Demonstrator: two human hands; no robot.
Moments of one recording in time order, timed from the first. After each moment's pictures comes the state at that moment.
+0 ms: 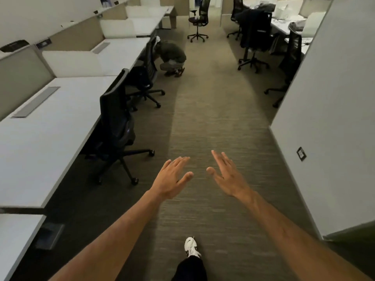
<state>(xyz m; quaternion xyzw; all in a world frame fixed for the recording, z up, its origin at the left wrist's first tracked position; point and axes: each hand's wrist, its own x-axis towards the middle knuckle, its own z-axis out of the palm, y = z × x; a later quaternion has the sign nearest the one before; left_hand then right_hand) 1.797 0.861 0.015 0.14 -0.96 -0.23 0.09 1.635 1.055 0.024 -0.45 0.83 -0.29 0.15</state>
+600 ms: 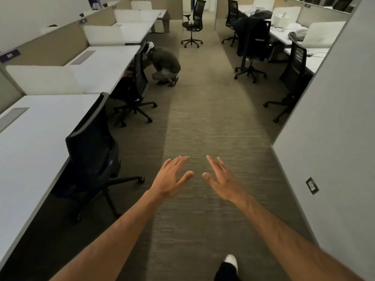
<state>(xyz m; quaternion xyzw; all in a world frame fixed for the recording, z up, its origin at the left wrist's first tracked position) 1.525 0.649 0.016 0.12 -0.96 -0.24 0.10 1.384 0.847 0.016 -0.45 0.84 -0.26 0.15</state>
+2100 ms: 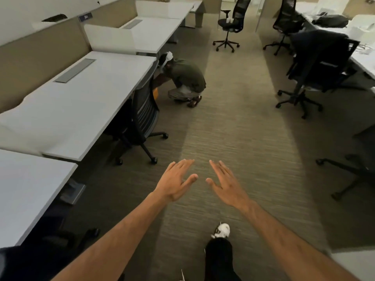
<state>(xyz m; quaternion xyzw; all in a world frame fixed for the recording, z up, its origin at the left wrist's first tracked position) 0.842 0.005 -0.010 0.20 -0.94 -0.26 0.09 0.671 0.174 -0.013 -0.52 0.80 -0.24 0.18</state>
